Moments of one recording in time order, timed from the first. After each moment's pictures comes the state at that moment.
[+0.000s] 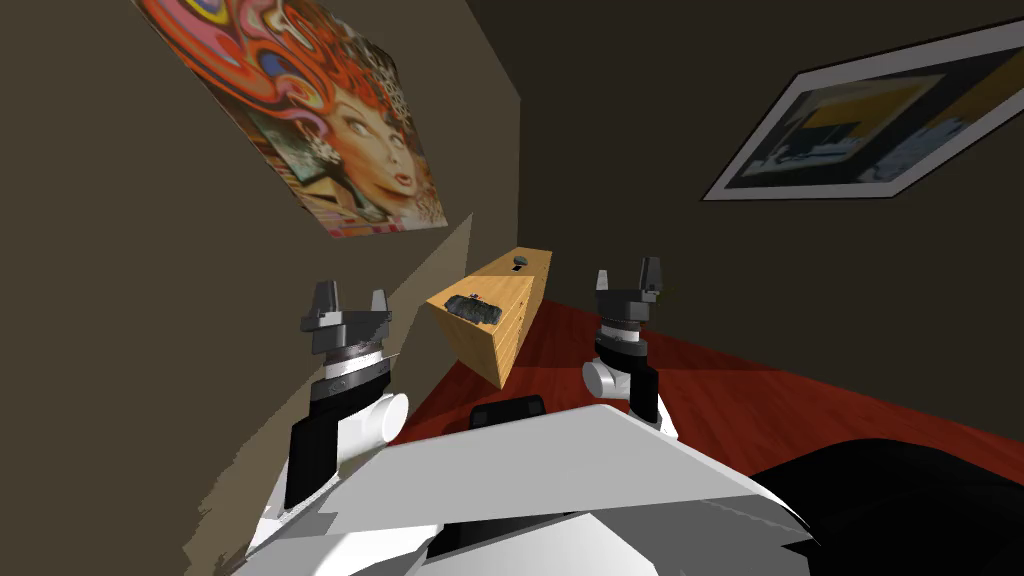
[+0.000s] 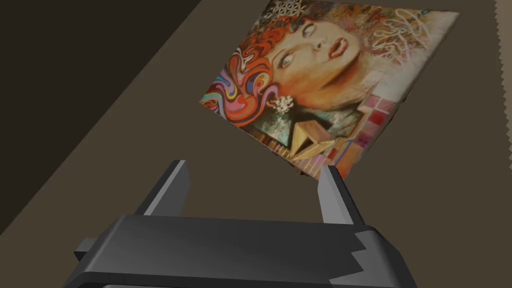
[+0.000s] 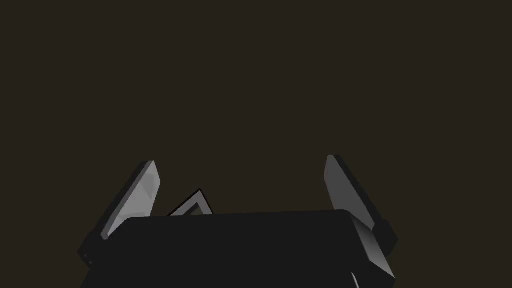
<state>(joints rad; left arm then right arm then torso) 0.47 0.01 0.07 -2.39 0.09 -0.37 0.14 0.46 0.01 -0.05 -2.38 -0.11 -0.55 0.06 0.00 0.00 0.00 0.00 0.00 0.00</state>
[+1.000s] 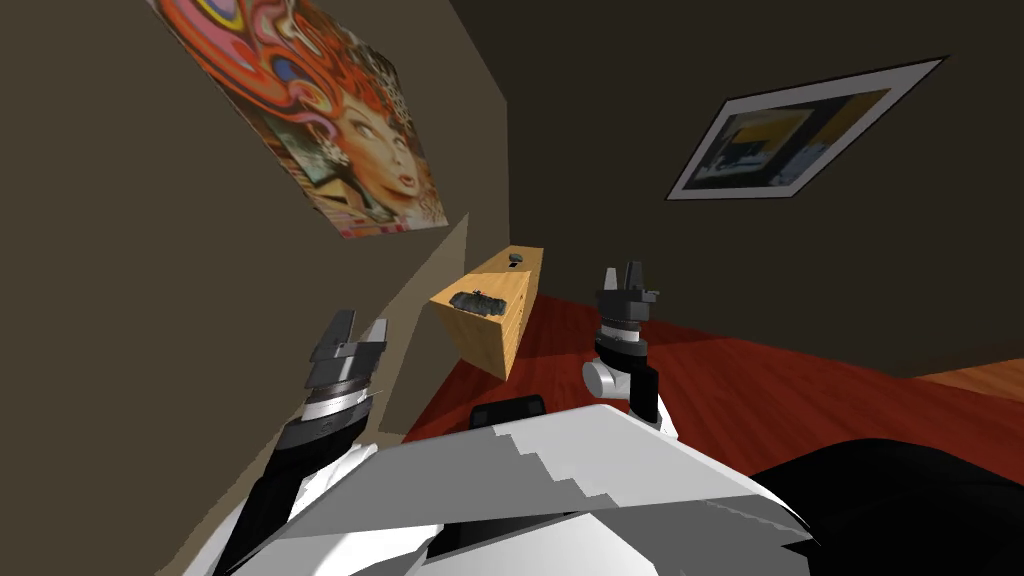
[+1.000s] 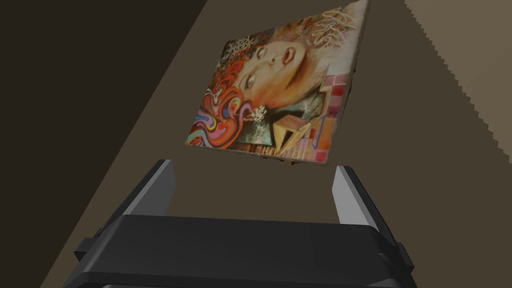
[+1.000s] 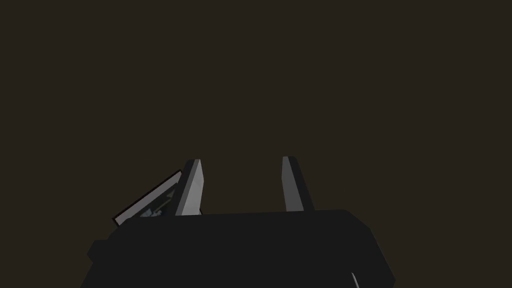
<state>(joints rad) 0.72 0.19 0.10 -2.36 0.04 -0.46 0.04 0.46 0.01 -0.05 -2.38 -0.11 -0.55 0.06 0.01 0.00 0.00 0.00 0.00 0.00</state>
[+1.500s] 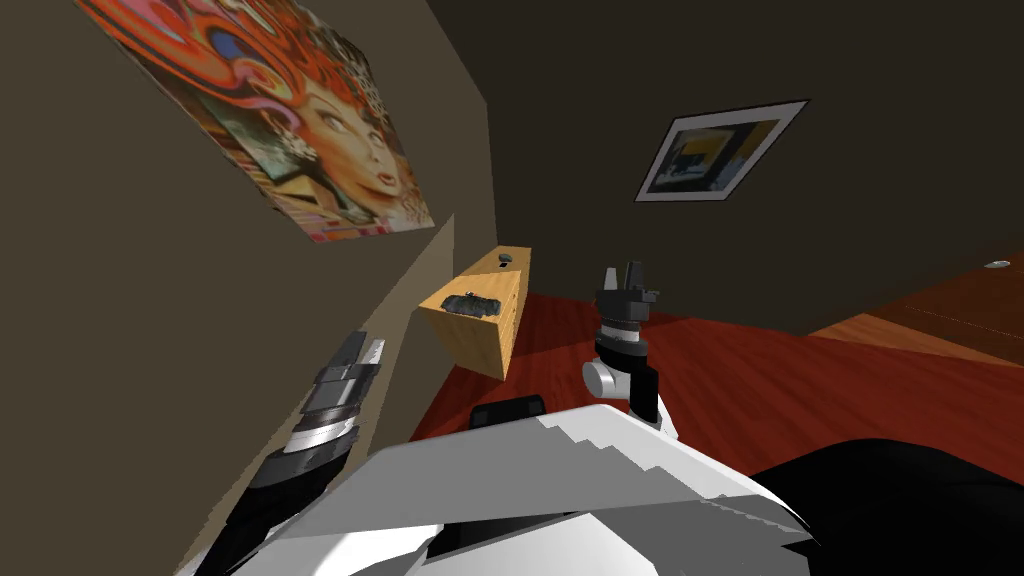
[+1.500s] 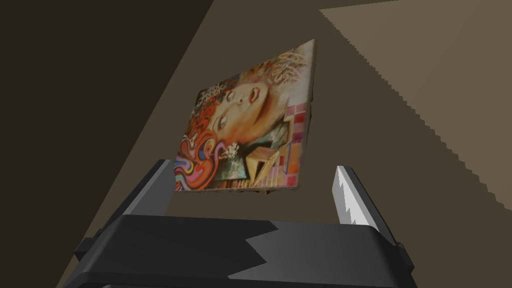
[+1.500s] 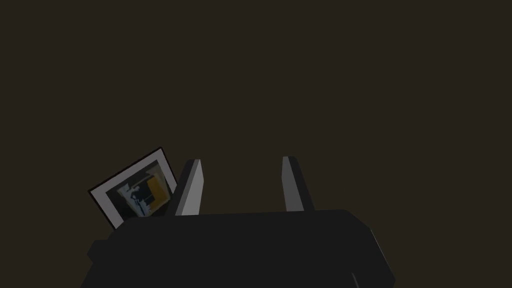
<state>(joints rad) 0.87 0.28 0.11 -2.32 0.04 -0.51 -0.05 0.46 0.01 -0.05 -2.38 -0.11 -0.55 0.06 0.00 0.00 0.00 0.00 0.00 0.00</state>
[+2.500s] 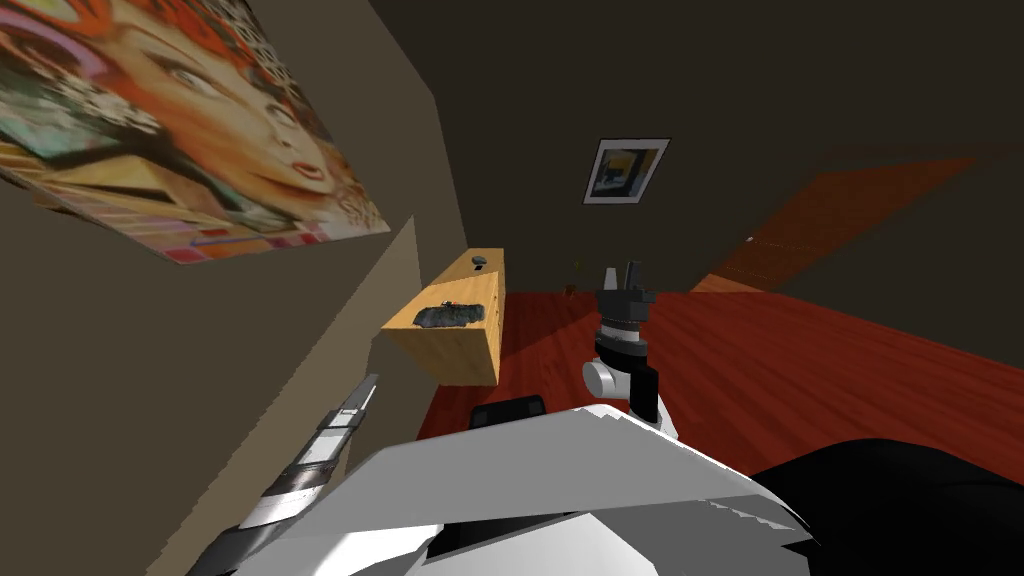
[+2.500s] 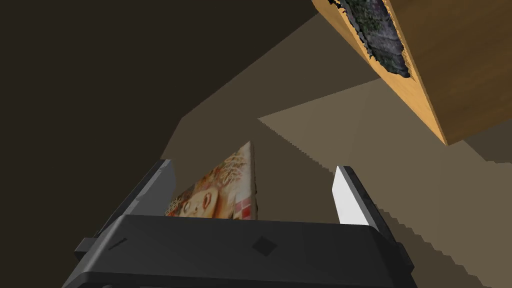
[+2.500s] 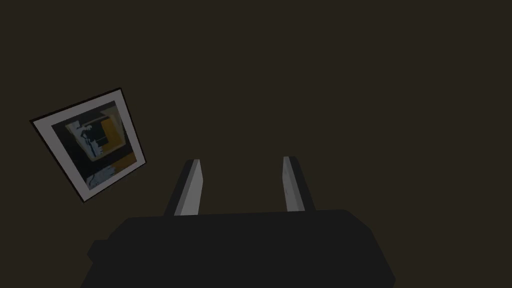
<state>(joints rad) 1.10 0.47 0.11 -2.18 0.08 -0.54 -0.23 0.46 0.01 -0.05 -2.38 -0.11 -0.55 0.06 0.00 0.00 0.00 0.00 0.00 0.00</state>
